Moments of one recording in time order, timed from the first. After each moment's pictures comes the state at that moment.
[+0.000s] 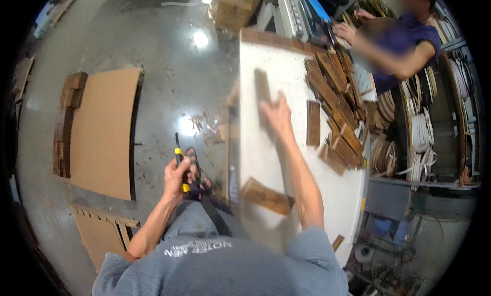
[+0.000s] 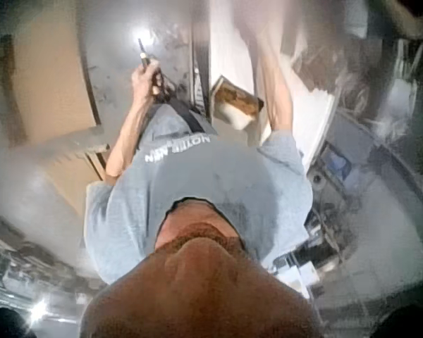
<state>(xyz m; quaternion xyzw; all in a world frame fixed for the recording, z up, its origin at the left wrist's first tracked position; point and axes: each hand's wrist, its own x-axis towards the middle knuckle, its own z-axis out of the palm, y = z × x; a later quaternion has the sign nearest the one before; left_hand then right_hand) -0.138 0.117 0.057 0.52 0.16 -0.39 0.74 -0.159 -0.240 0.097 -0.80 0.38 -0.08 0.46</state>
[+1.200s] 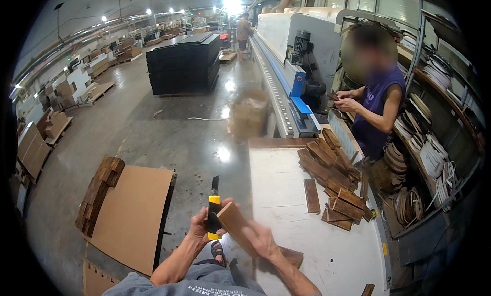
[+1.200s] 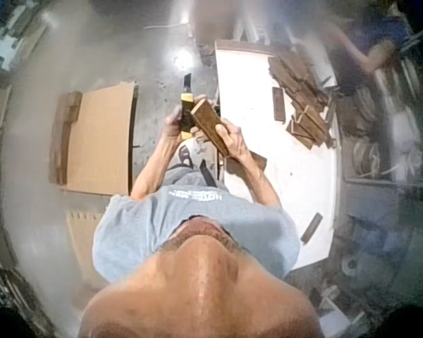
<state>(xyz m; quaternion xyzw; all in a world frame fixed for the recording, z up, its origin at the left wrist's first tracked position) -0.151 0.091 0.224 0.15 -0.16 -0.52 0.82 -0.307 -0.066 0.214 -0.80 0.12 -0.12 0.57</state>
